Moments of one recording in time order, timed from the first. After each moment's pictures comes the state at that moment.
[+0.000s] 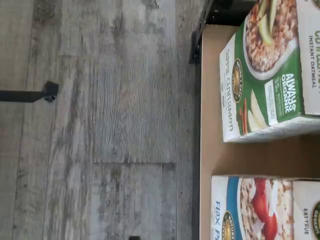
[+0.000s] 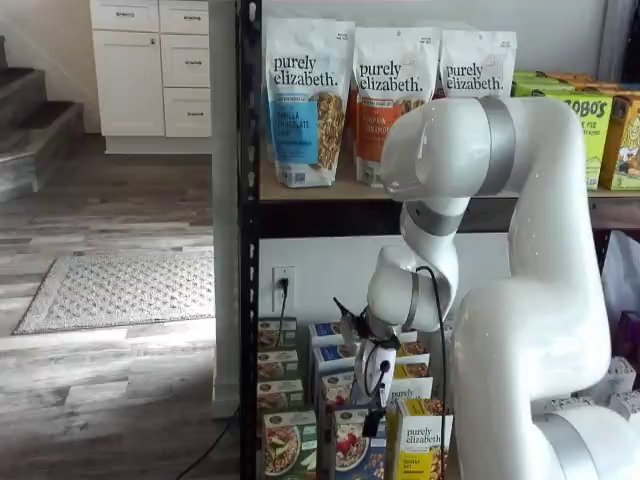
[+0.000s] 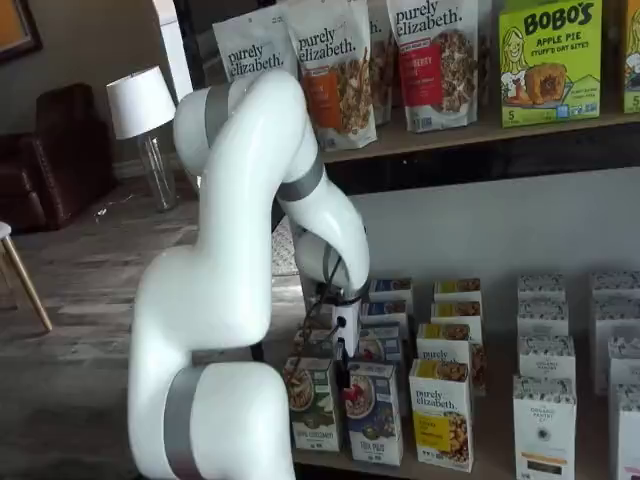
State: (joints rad) arm 0.05 0.60 -1.08 0.35 0.48 -1.82
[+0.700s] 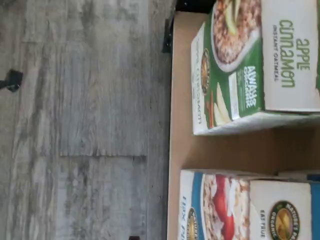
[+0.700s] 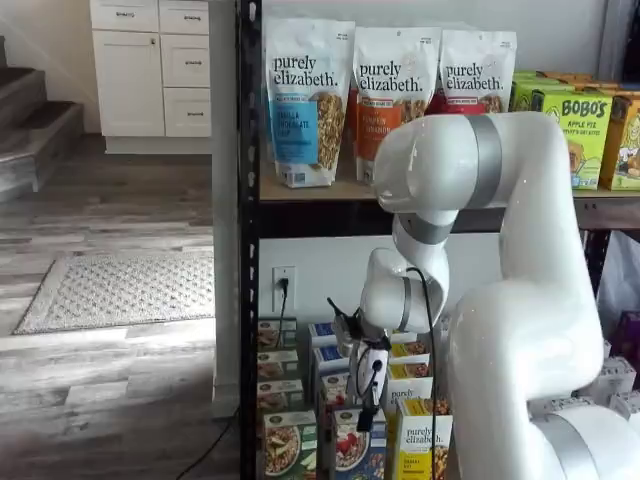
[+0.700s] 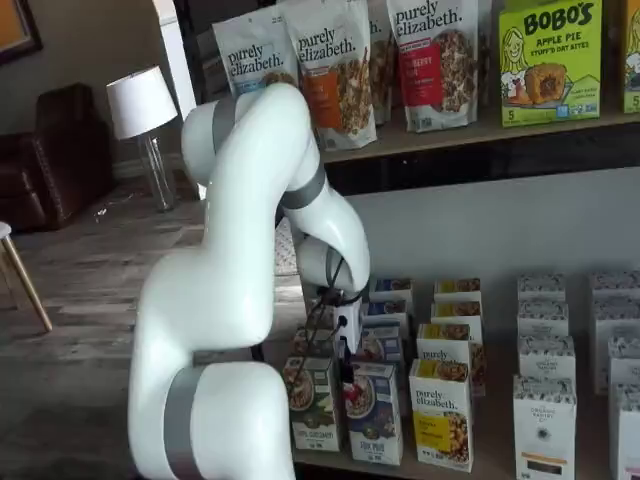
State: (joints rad) arm 0.07 0.69 -1.17 0.27 0.42 -1.74
